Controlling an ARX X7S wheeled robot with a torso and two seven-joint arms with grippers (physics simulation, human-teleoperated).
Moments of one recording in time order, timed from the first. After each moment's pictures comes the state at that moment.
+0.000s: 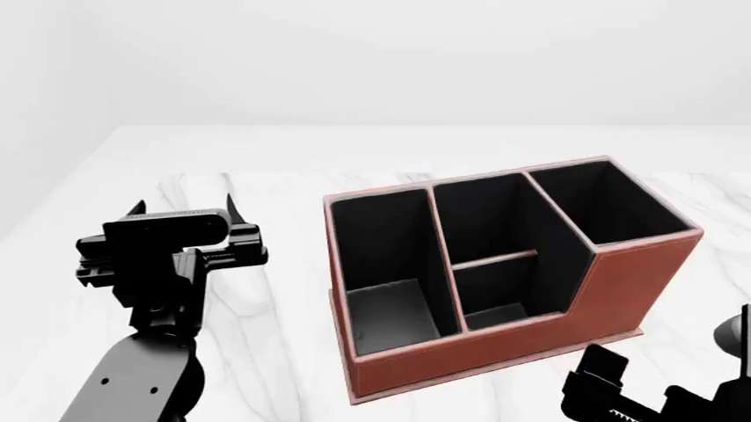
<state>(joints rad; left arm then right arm) -0.36 -0.24 0.09 0.38 -0.20 -0.58 -0.33 0.19 1.25 -0.31 -0.92 2.07 0.12 1.46</state>
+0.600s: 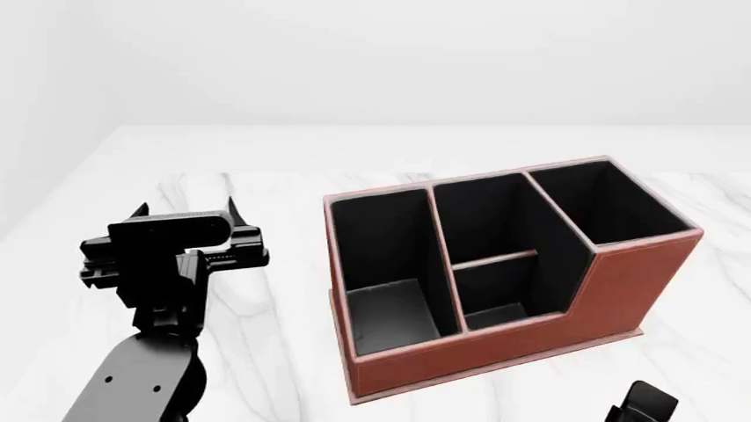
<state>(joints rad) -0.36 -0.24 0.10 0.35 -0.21 -0.56 -0.34 -0.20 1.45 -0.20 -1.03 1.98 -0.17 1.49</state>
